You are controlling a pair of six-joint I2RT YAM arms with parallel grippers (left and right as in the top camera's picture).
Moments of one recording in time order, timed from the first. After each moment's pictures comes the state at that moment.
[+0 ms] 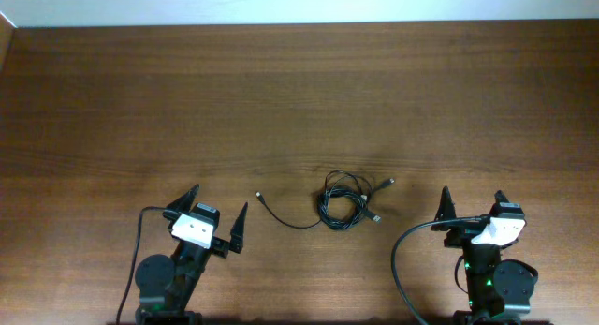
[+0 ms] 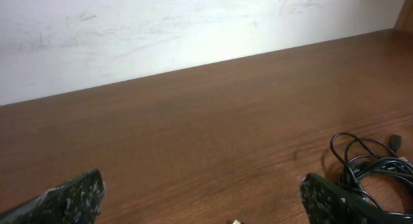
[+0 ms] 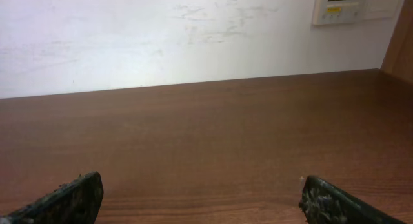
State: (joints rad) left arm 0.03 0.18 0.04 0.01 0.37 0.13; right arm -0.07 0.02 0.01 -0.07 -0.02 0.08
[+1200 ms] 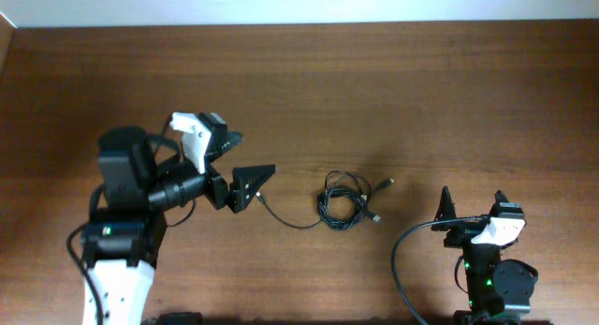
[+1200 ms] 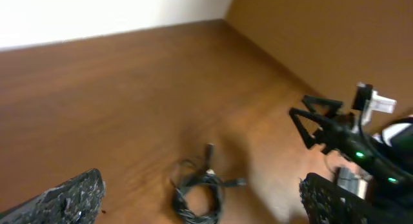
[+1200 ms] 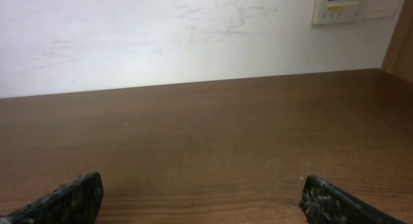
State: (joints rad) left arm 0.03 1.02 0.93 -0.49 0.96 0.11; right arm -0.07 0.02 0.01 -0.07 -0.02 0.08
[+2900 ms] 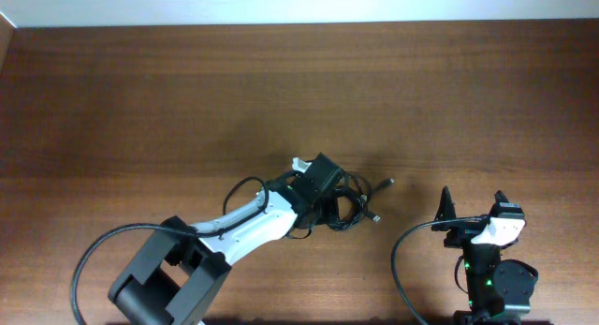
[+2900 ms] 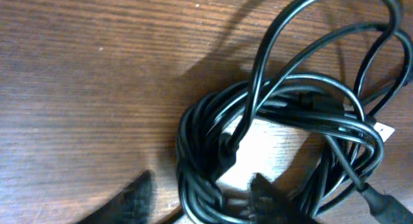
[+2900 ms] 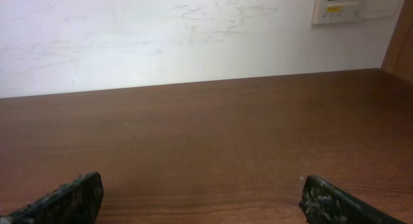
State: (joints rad) left arm -0.74 1.74 0.94 -0.40 0.04 -0.82; right arm -0.07 0.02 0.01 -0.07 -0.02 0.08
